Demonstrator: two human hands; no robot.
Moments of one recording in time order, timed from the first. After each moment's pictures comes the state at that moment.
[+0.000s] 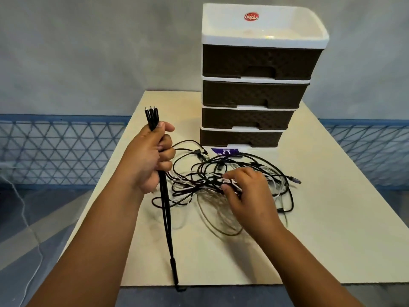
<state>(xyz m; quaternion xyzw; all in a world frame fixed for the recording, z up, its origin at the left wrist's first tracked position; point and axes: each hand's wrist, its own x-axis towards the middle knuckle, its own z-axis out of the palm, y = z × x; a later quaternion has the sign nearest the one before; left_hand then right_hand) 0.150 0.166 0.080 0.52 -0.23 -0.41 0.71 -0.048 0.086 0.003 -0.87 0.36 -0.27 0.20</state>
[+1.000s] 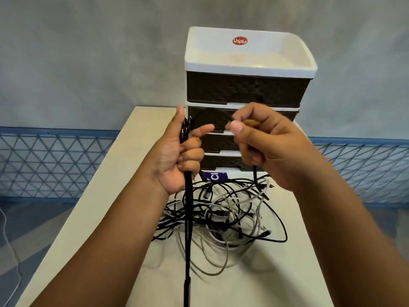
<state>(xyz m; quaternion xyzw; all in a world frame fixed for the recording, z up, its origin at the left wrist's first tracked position) 0.126 0.072 0.116 0.38 -0.17 -0.61 0.67 -0.046 -0.008 0.152 -0.71 0.11 -0.29 0.63</state>
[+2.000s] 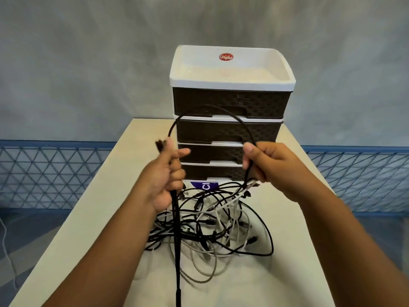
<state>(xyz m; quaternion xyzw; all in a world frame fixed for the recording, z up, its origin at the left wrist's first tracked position) 0.117 0.065 0.083 0.48 -0.16 -0.48 0.72 -0.085 -0.059 0.121 -0.79 0.27 -0.25 0.49</state>
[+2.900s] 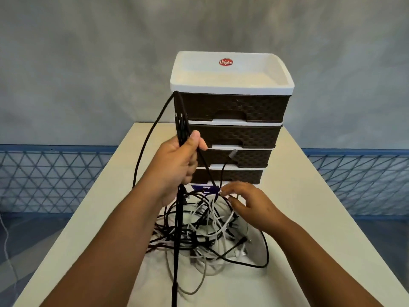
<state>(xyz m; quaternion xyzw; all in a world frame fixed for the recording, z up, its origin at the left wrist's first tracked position) 0.091 0.066 0.127 0.57 -0.37 -0.36 0.64 -0.072 -0.062 0.015 -0.91 0.23 -0.19 0.29</state>
